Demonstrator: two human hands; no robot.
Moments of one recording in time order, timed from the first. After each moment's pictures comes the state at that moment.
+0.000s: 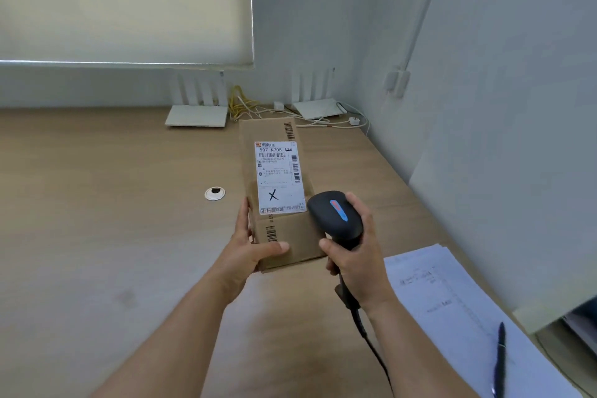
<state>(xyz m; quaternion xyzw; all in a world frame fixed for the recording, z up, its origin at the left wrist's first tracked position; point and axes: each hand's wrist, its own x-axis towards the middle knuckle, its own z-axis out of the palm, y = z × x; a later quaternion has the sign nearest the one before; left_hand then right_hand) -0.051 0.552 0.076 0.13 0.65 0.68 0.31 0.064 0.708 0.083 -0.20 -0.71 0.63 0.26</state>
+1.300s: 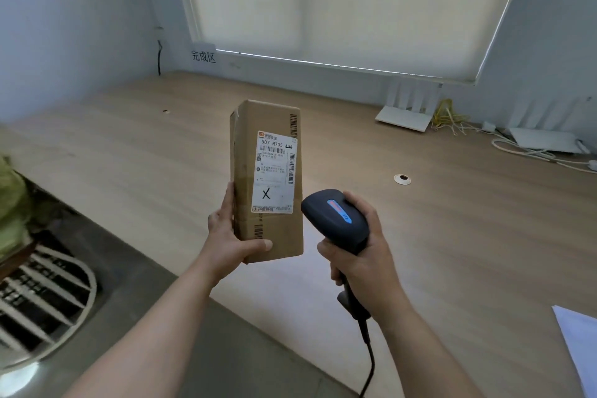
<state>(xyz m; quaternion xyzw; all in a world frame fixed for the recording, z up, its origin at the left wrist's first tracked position) 0.113 0.245 0.104 -0.09 0.82 0.56 -0.07 0.130 0.470 0.120 0.12 -0.69 0.71 0.00</state>
